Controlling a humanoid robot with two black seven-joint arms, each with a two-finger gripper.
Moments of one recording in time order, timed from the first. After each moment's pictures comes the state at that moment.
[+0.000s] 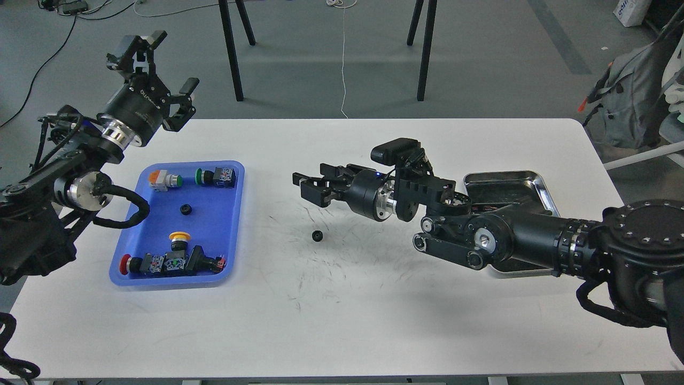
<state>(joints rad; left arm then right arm) -0.85 0.47 -0.51 -0.70 0.16 -0.37 -0.49 1.14 0.00 -0.20 0.80 -1.09 -0.22 0.27</state>
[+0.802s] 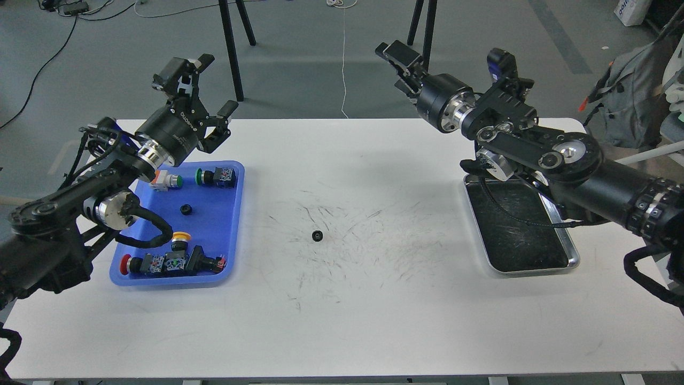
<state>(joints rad) -0.78 0.46 -0.48 -0.90 0.28 -0.30 -0.49 1.19 -0.26 0.08 0.79 -0.36 -0.08 0.24</state>
